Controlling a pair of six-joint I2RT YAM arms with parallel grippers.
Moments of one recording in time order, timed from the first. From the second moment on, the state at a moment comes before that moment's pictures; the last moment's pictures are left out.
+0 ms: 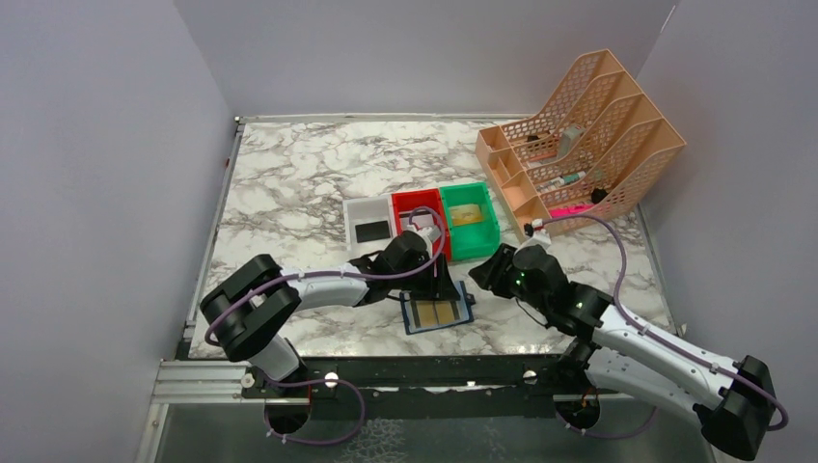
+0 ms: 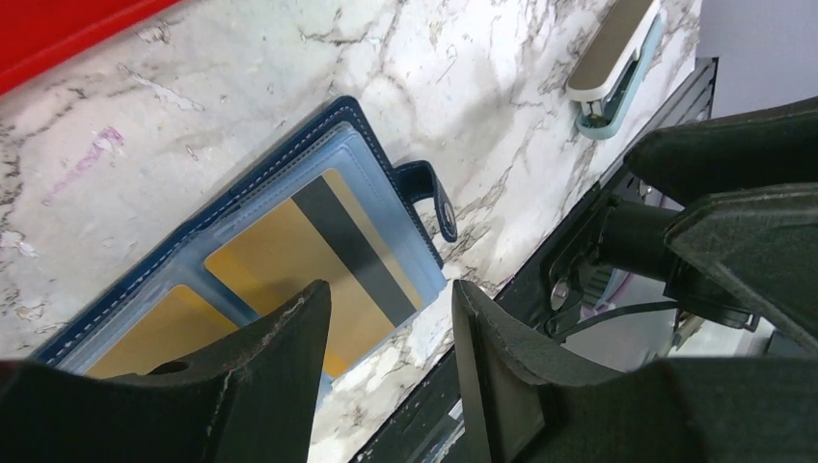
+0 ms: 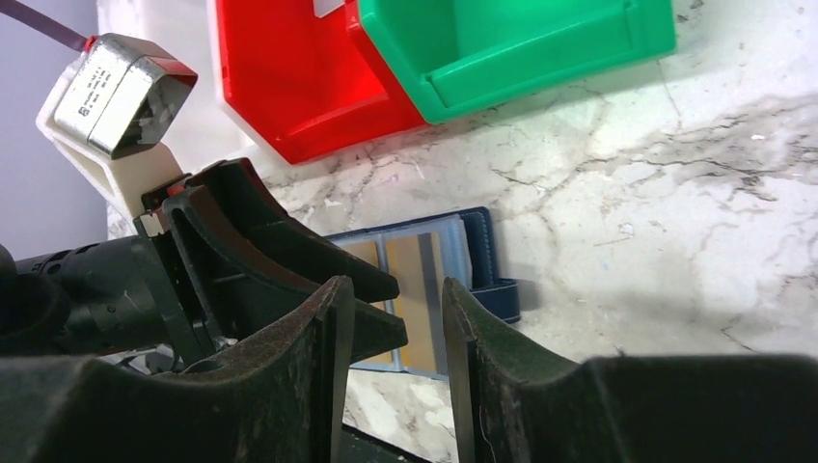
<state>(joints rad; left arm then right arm) -0.91 1.54 0.69 0.19 0.29 -0.87 0.82 0.80 0.50 -0.27 0.25 0.94</state>
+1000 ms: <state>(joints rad) -0.93 1.36 0.64 0.02 0.07 -0.88 0.82 1.13 0.52 -0.16 0.02 0.83</state>
